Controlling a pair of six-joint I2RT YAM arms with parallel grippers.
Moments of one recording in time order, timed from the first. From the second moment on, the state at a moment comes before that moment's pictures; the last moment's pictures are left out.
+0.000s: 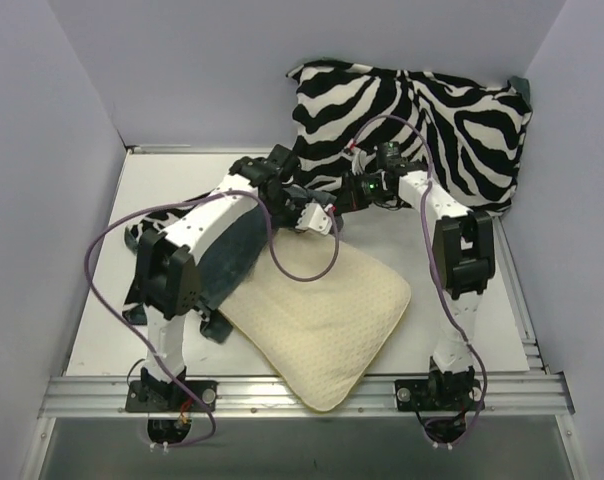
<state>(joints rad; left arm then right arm) -0.61 2.07 1.94 -1.11 0.48 1.37 0.23 2.12 1.68 -0.53 -0.81 -0.06</state>
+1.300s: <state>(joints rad) -0.55 1.91 1.69 -0.65 0.41 0.17 0.25 1.92 1.45 -0.94 -0.92 -0.09</state>
